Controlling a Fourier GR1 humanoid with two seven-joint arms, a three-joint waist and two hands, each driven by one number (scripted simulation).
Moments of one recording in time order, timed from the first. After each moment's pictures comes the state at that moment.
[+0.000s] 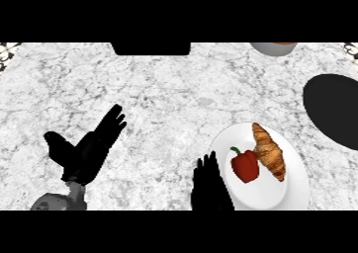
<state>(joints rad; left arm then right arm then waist) -0.07 0.21 -0.23 -1.54 0.34 0.05 0.18 -0.51 -0.31 1.16 -1.66 0.99 0.92 0.80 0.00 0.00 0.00</state>
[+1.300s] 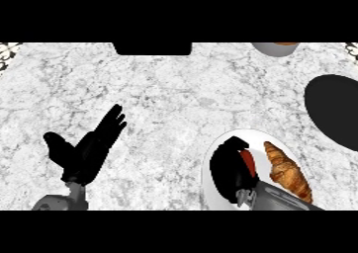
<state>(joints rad) -0.06 0.16 -0.17 -1.56 0.28 0.00 0.21 -0.56 -0.44 1.09 -1.51 1.35 0.71 0.44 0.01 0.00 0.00</state>
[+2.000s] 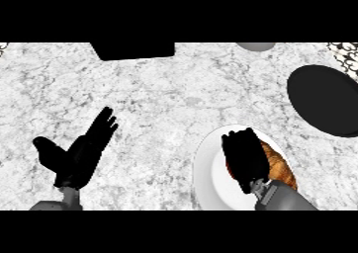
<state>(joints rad) -0.02 0.15 -0.13 -1.58 0.26 0.03 0.20 -0.34 -0.33 0.71 -1.57 1.23 0.40 0.56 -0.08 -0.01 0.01</state>
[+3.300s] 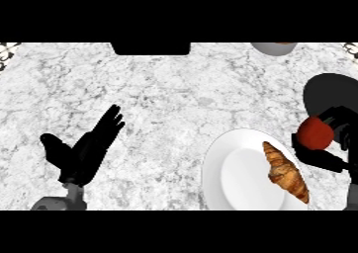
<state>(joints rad) -0.05 0.14 -0.14 -1.57 0.25 -0.03 0.21 -0.03 -0.31 -0.02 -1.83 0.76 -0.21 0.37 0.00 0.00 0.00</state>
